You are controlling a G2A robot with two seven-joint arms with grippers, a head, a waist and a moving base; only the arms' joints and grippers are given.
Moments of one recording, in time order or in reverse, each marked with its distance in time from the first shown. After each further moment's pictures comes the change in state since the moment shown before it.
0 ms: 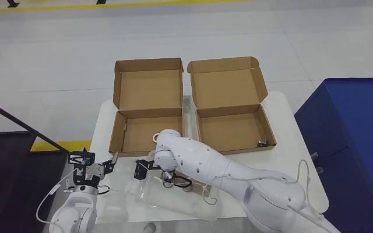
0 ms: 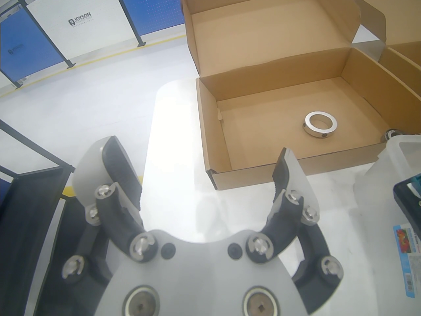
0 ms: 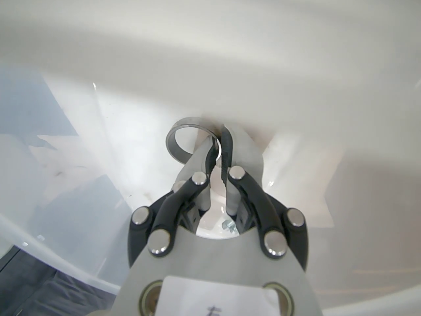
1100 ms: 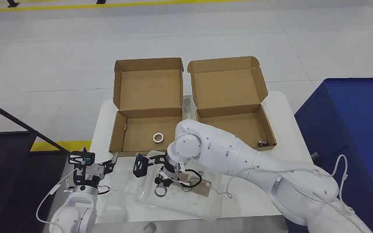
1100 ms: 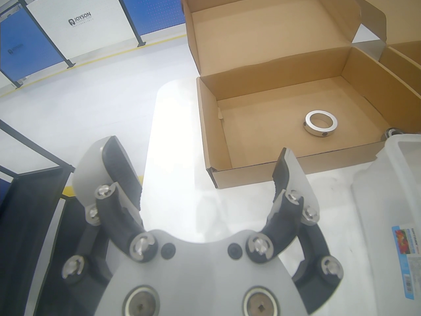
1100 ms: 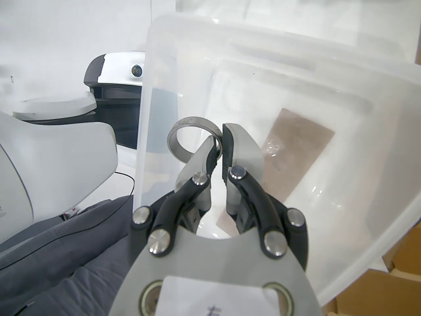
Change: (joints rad) left arm 0.000 0.000 0.000 0.000 0.000 0.000 0.000; right arm 0.057 0.236 -0.004 -0.278 0.443 -0.076 -0.076
